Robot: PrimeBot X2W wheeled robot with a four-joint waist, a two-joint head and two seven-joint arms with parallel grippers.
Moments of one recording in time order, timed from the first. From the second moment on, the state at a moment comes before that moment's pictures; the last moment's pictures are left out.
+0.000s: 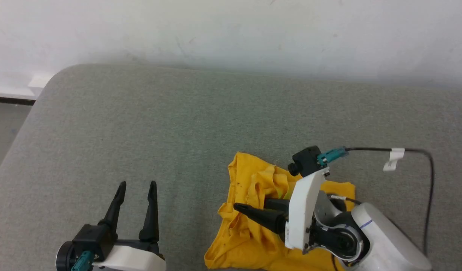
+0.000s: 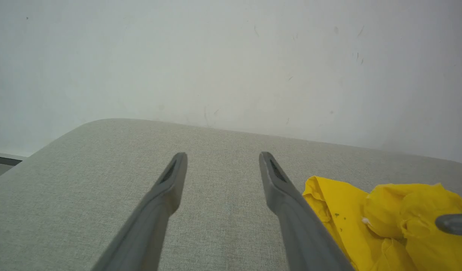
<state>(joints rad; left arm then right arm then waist) 0.08 0.10 -0.08 0.02 -0.21 -0.03 -0.26 -0.34 -0.12 0.49 0.26 1.05 0.13 0.63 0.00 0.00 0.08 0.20</state>
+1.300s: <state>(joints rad) 0.12 0.11 0.00 0.03 -0.19 0.00 -0.26 0.14 -0.19 -0.15 -0.11 0.36 0.13 0.01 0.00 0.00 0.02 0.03</state>
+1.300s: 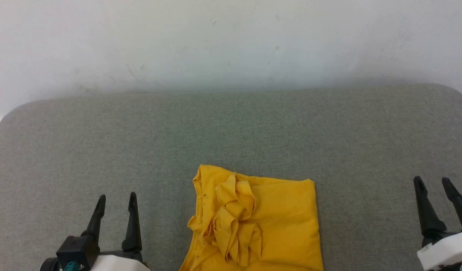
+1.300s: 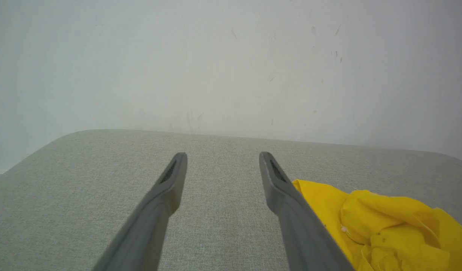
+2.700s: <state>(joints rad) 0.09 0.10 -0.01 0.06 -0.20 -0.02 -0.26 -0.20 -0.42 0.32 0.14 0.67 0.13 0.62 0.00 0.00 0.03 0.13</state>
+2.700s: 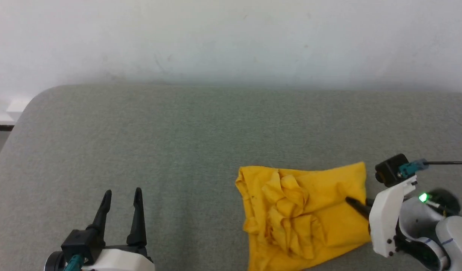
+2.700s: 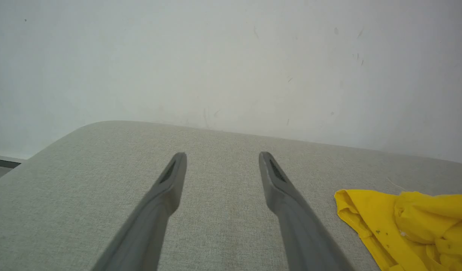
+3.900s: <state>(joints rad) -0.17 0.13 -0.08 -0.05 -0.14 -0.06 -0.23 -0.49 -0.79 0.21 0.53 0.48 0.13 0.13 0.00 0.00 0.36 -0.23</state>
